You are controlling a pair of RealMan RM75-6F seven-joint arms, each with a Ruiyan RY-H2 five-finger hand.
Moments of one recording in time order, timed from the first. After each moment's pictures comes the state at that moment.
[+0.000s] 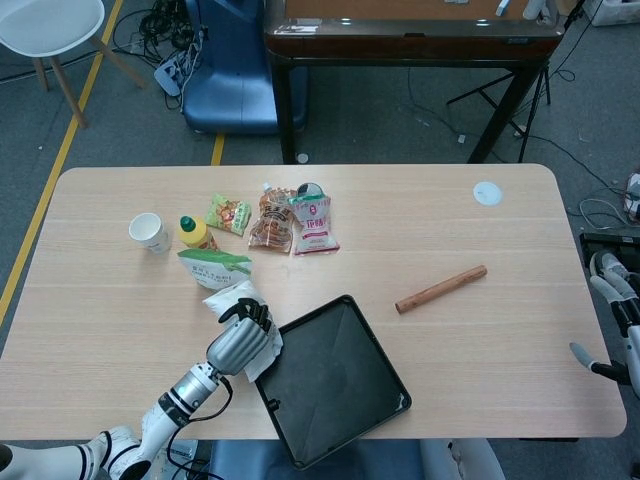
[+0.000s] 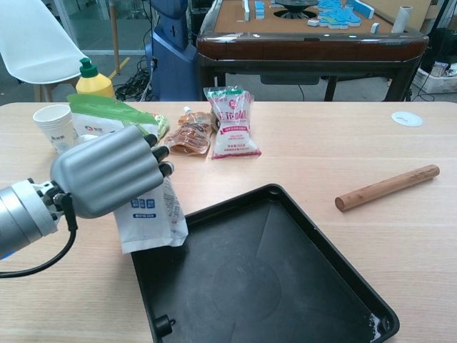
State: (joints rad) left arm -0.62 -1.67 -0.03 -1.38 1.65 1.16 1.38; right arm 0.01 -0.98 0.08 -1.65 -1.50 1.56 0.07
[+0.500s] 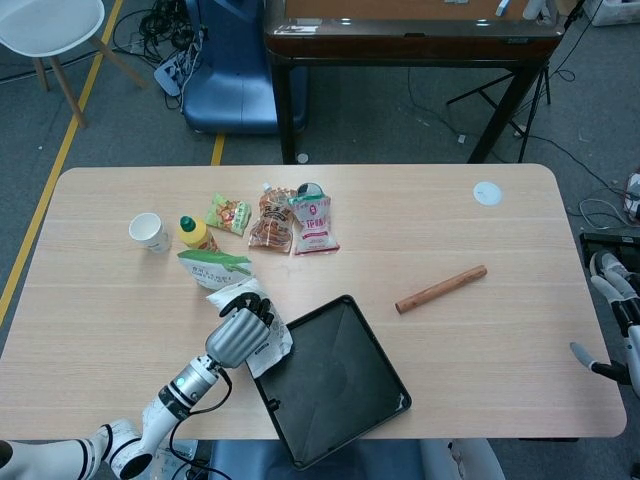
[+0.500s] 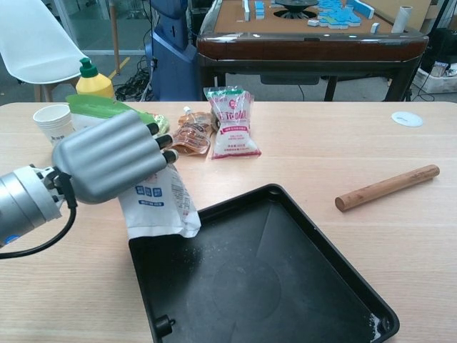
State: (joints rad) left arm -0.64 -1.66 -0.06 -1.37 1.66 1.17 1.16; right arm 0.01 -0.98 0.08 -1.65 -1.50 1.56 0.07
